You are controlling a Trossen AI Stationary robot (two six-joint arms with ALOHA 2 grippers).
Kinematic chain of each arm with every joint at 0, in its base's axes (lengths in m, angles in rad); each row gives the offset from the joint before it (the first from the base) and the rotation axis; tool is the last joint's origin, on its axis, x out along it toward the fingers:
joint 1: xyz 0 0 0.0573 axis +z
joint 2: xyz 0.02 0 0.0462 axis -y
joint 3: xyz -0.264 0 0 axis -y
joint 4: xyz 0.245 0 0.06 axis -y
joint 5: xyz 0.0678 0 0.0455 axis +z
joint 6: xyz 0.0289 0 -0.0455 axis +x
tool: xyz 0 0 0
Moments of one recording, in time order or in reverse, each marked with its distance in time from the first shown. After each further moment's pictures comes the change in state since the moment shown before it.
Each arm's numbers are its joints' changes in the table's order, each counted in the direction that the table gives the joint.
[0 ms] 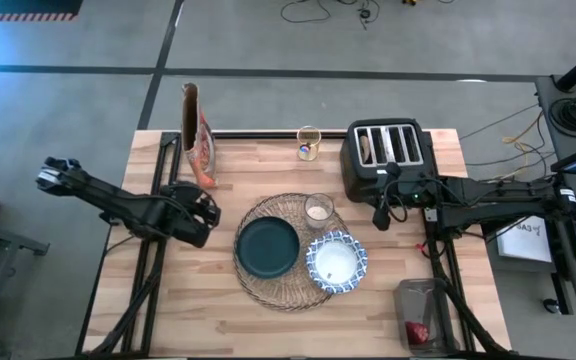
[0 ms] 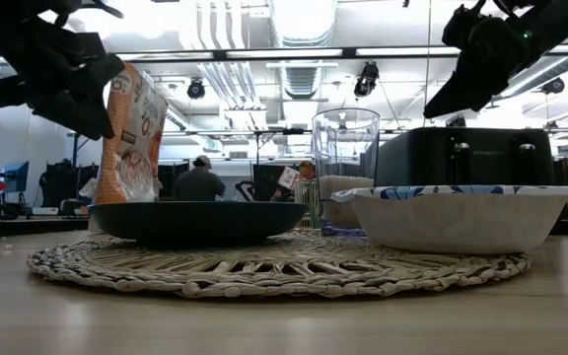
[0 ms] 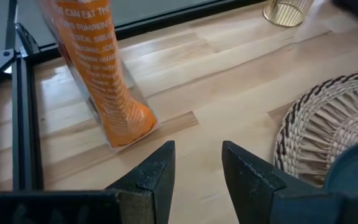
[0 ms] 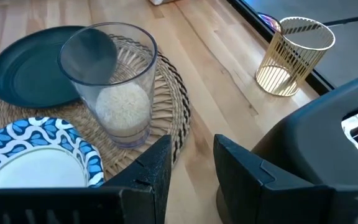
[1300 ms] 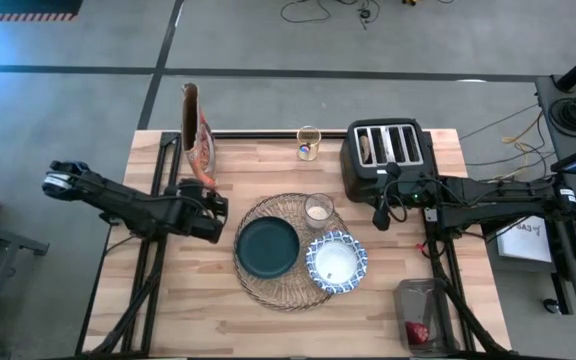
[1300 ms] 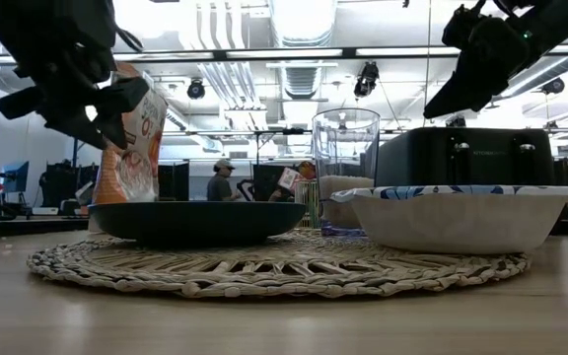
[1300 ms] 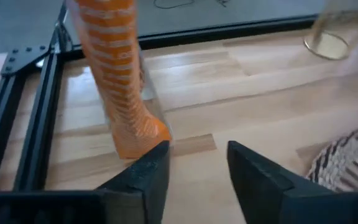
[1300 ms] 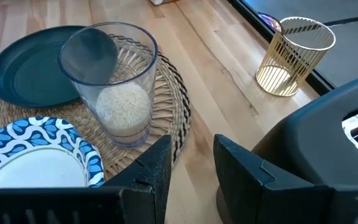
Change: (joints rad) left arm 0.107 -0.153 0.006 0.032 0.071 -0.154; right arm 0.000 0.000 0.000 0.000 0.000 0.000
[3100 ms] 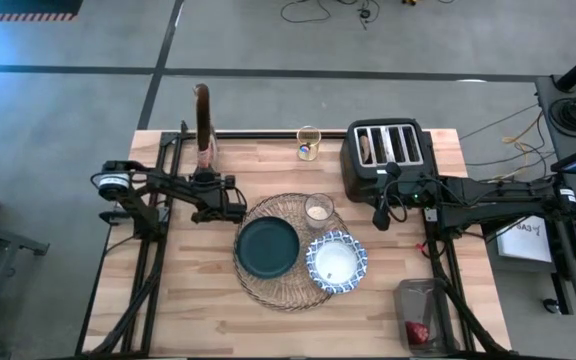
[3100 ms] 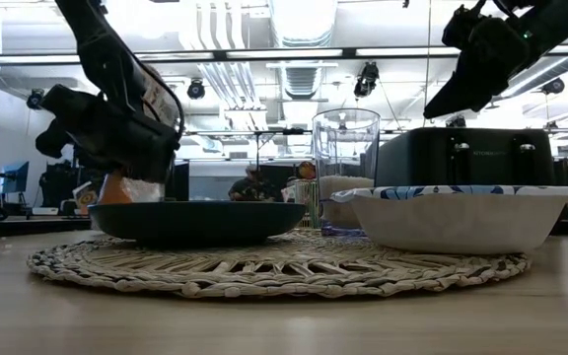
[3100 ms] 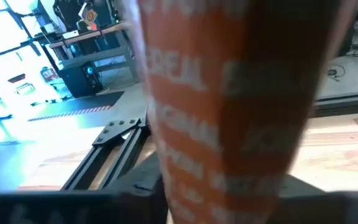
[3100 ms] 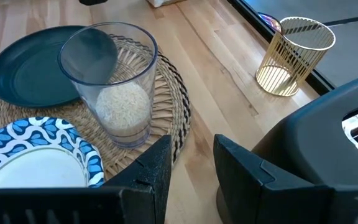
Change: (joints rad) left arm 0.355 -0.509 -0.016 0.084 0.406 -0.170; right arm 0.000 0.000 0.000 0.000 0.000 0.000
